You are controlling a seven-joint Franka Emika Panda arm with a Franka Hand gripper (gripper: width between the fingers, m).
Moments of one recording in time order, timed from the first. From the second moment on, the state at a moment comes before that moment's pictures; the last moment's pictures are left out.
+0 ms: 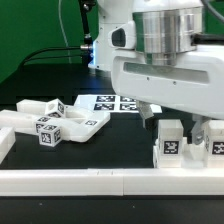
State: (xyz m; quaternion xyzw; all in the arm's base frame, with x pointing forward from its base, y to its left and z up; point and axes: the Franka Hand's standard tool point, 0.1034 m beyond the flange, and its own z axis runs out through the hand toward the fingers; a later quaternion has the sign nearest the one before) arm 0.649 0.046 0.073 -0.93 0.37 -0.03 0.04
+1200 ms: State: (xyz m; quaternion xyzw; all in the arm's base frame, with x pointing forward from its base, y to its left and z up) arm 0.650 0.044 0.072 -0.93 0.37 -0.03 0.03
